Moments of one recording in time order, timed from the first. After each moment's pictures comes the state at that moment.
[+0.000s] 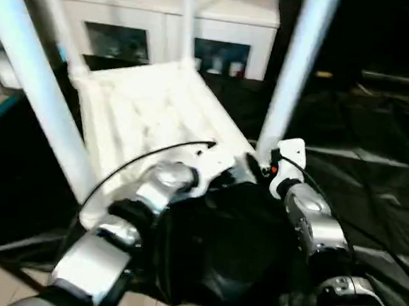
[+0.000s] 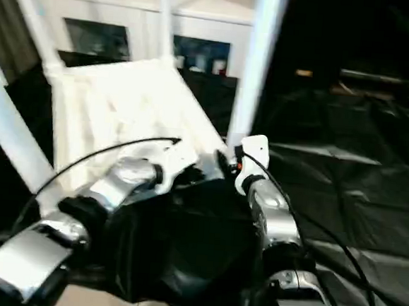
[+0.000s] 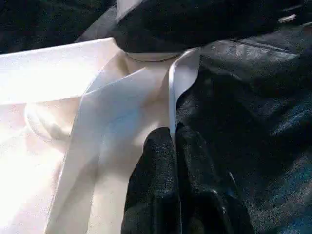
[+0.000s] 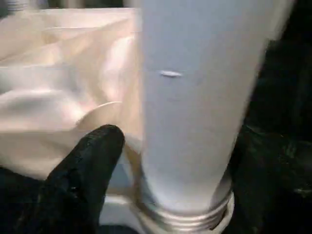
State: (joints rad) left arm -0.78 0.10 -0.26 1.00 0.15 -0.10 -0.77; right arm -0.52 -0.17 0.01 0.67 0.09 0.01 0.56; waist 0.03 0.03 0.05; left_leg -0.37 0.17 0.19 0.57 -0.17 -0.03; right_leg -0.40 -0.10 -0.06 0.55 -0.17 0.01
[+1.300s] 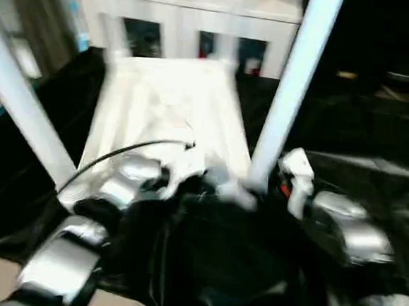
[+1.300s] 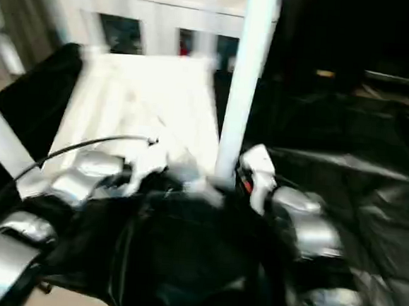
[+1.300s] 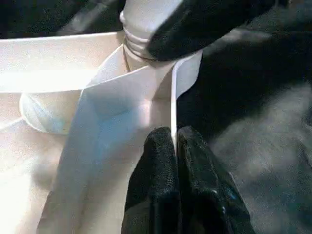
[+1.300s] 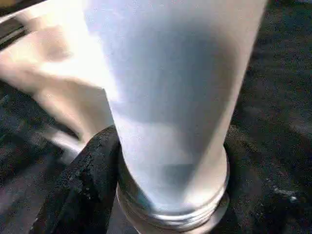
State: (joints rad) left arm -0.79 0.15 -0.25 0.99 0.11 -0.11 -0.92; right arm -0.47 -0.22 0.01 0.55 0.14 0.17 0.60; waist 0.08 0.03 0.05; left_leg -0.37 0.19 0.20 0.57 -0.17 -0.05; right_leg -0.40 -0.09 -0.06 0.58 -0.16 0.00
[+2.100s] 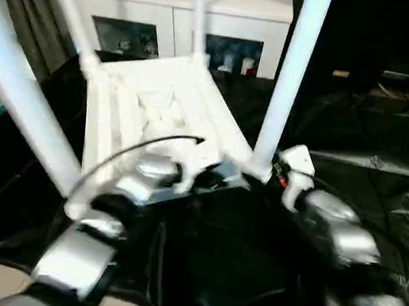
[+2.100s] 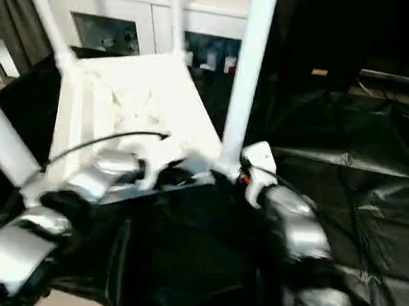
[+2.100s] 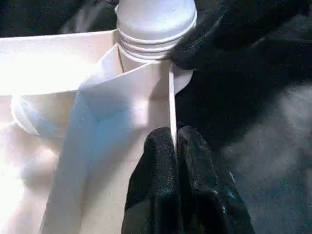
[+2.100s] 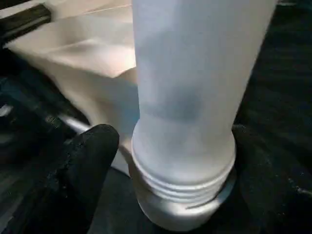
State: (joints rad) left arm -0.79 0.18 -0.24 0.98 0.09 -0.11 -1.10; right arm -0.43 -0.33 0.07 0.48 0.14 0.13 0.87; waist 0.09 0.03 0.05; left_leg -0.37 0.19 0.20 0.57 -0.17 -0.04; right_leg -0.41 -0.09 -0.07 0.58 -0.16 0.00
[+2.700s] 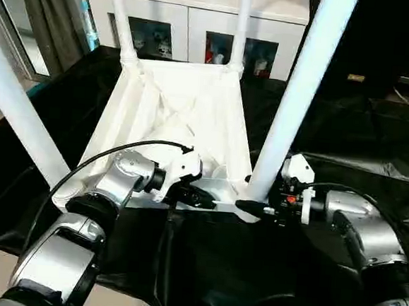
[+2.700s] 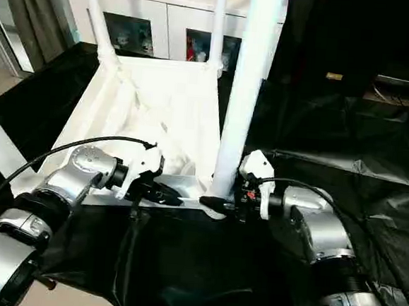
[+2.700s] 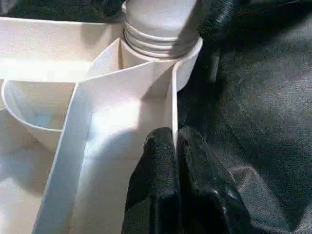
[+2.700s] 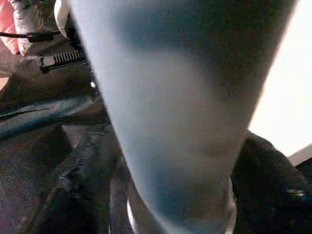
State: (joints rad) left arm -0.76 0.25 -0.25 0.95 0.05 -0.12 -1.35; right arm -0.43 -0.43 0.13 0.41 0.22 0.19 1.17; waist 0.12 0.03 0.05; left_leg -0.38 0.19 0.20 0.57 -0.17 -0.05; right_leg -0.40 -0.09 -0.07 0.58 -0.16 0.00
